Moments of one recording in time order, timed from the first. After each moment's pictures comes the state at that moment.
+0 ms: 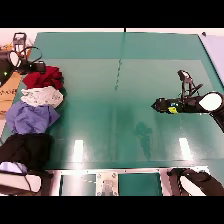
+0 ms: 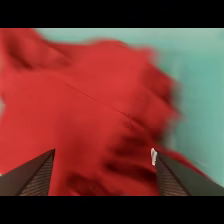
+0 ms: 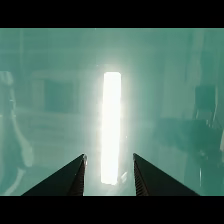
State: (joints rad) left arm 0.14 -1.63 1.52 1.62 -0.75 -1.55; right arm 0.07 -0.92 0.78 -1.20 0.95 1.61
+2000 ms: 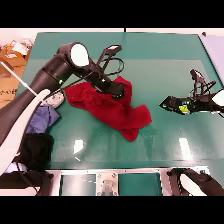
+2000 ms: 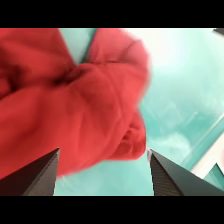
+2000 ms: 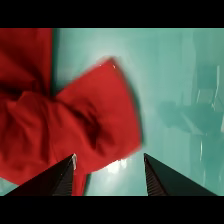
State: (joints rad) left arm -0.56 -1.52 1.64 1.10 -1.29 -1.52; right arm -0.08 -0.92 0.82 -1.20 1.11 1.61
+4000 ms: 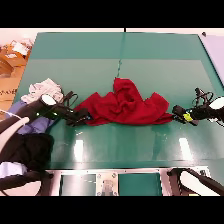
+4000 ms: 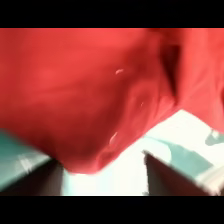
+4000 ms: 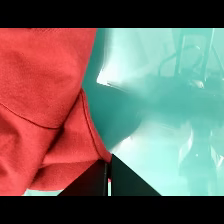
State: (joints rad) left arm -0.21 -1.40 0.75 0.73 -0.89 -1.43; right arm -0.33 -1.11 0.71 -1.23 1.02 1.59
